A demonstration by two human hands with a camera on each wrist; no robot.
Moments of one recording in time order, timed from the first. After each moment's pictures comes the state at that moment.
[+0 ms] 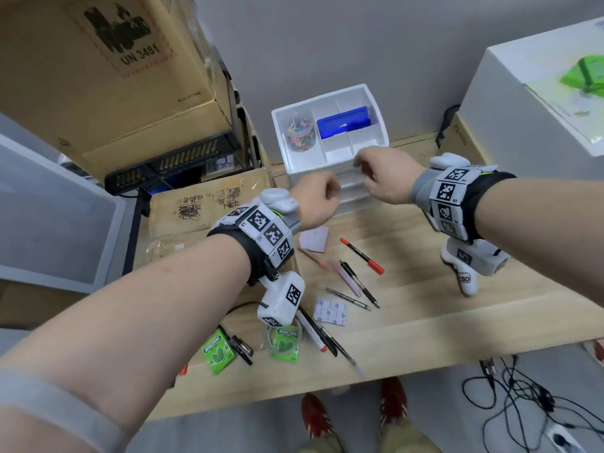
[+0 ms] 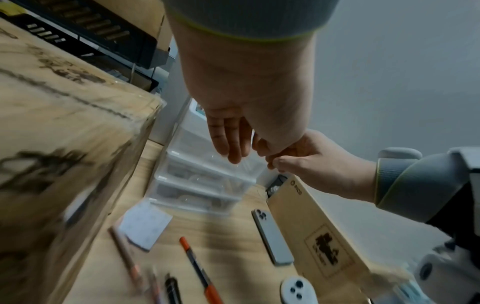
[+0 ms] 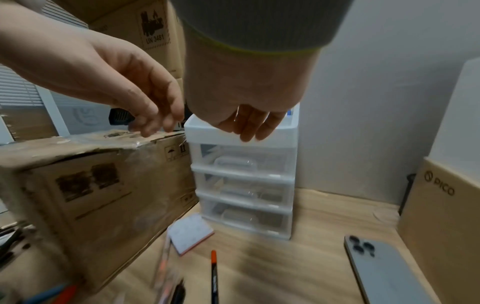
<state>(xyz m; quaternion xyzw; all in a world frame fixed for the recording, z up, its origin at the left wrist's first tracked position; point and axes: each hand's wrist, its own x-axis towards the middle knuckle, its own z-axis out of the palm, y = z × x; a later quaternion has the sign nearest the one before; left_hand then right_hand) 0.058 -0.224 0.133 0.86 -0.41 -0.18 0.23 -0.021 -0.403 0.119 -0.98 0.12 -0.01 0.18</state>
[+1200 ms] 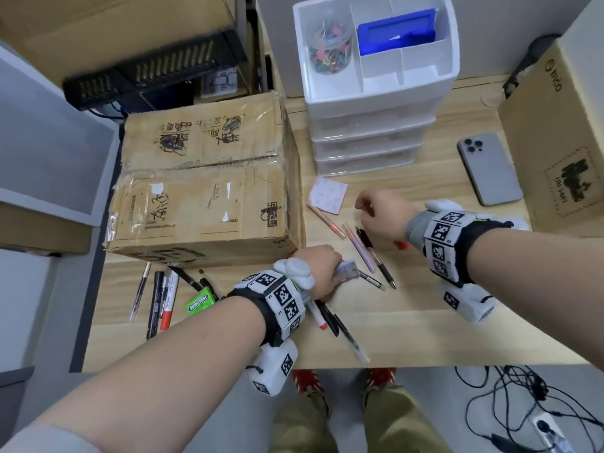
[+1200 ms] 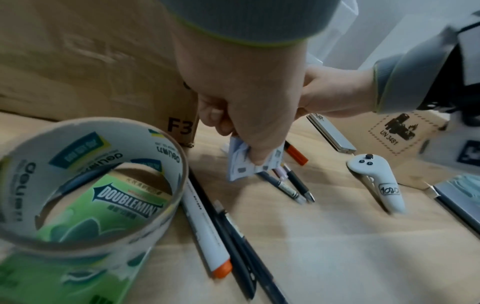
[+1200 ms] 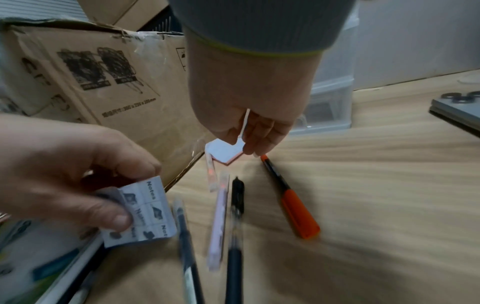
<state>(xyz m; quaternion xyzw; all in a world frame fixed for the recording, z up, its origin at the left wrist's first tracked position) -0.006 -0.145 -0.054 0.83 -0.47 -0.30 -0.07 -0.031 -0.342 -0.054 -0.93 0.15 0.16 0.31</state>
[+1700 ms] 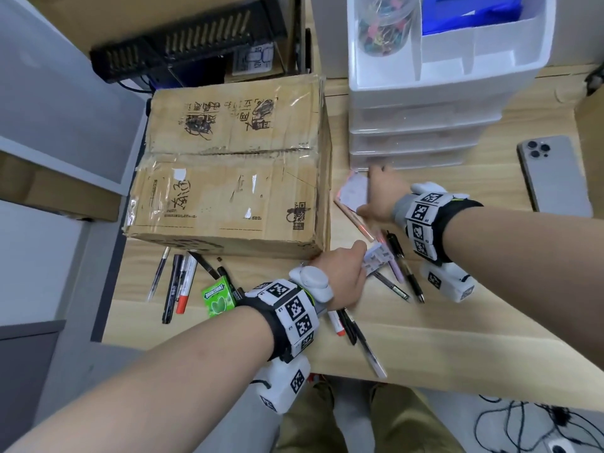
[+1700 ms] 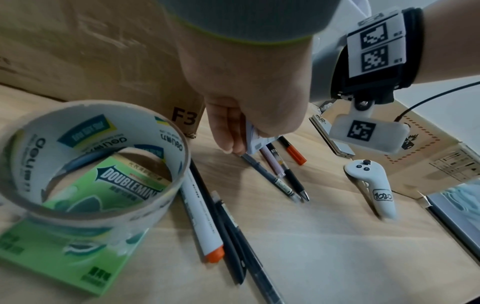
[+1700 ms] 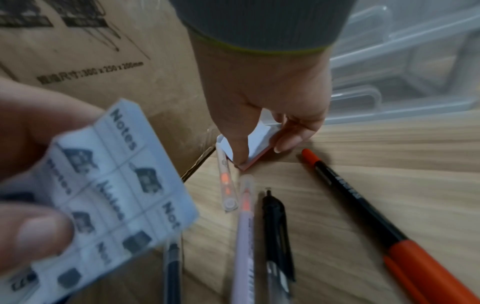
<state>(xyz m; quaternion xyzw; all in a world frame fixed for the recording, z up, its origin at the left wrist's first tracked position) -0.007 -0.135 -0.052 0.87 -0.38 -0.31 0.10 0.056 -0.313 -0.085 -0.95 0.16 0.20 0.17</state>
